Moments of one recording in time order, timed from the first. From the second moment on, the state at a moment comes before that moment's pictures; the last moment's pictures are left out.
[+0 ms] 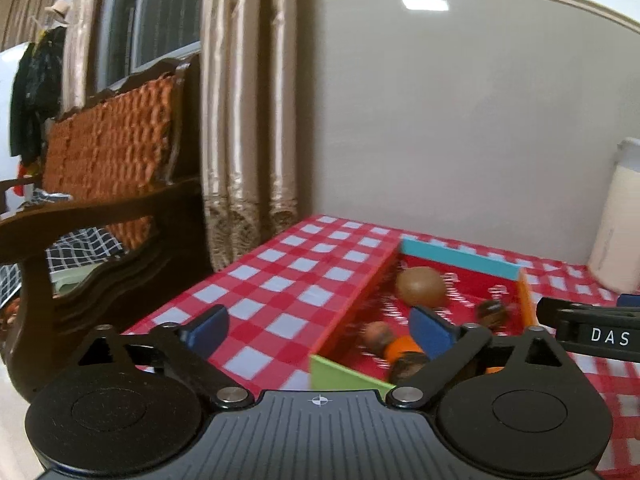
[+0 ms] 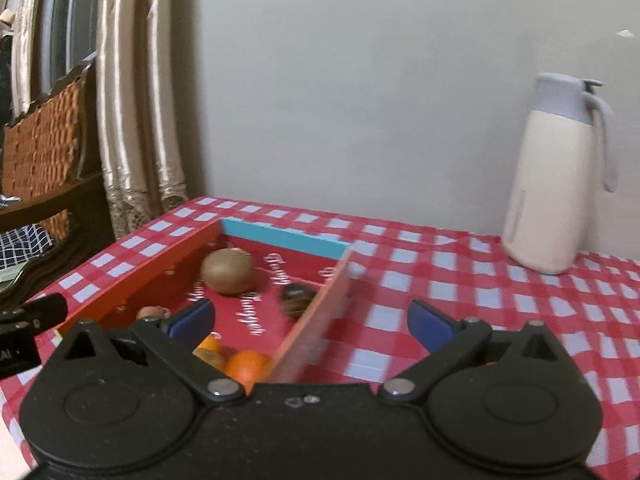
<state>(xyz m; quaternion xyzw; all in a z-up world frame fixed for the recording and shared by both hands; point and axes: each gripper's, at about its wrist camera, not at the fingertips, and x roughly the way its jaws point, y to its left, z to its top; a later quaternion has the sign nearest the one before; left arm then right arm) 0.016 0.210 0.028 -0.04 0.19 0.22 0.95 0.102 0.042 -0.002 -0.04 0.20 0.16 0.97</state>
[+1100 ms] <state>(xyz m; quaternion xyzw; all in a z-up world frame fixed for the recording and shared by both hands) -0.070 0.091 0.022 -0.01 0.19 0.14 0.97 -0.026 -0.101 -0.030 -0.06 0.18 0.06 0.98</state>
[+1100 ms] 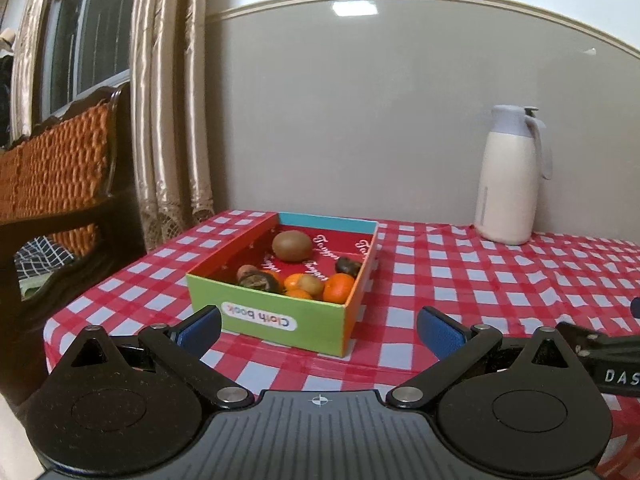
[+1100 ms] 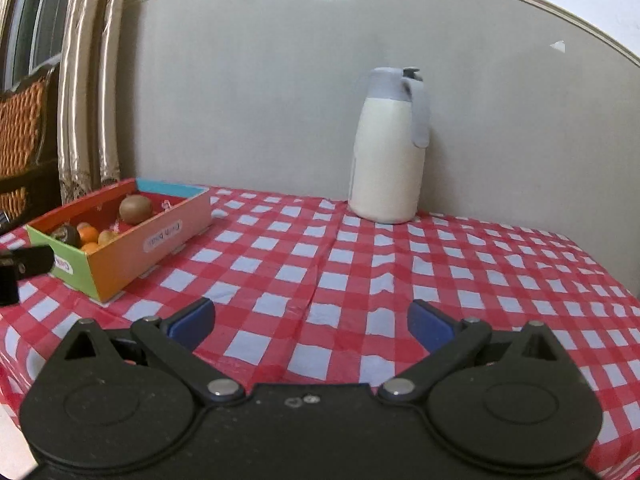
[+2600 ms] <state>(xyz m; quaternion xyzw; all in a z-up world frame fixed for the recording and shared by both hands) -0.074 0.099 0.020 -0.01 0.18 0.15 0.97 -0.025 -0.091 -0.033 -0.07 0.18 0.07 0.98</state>
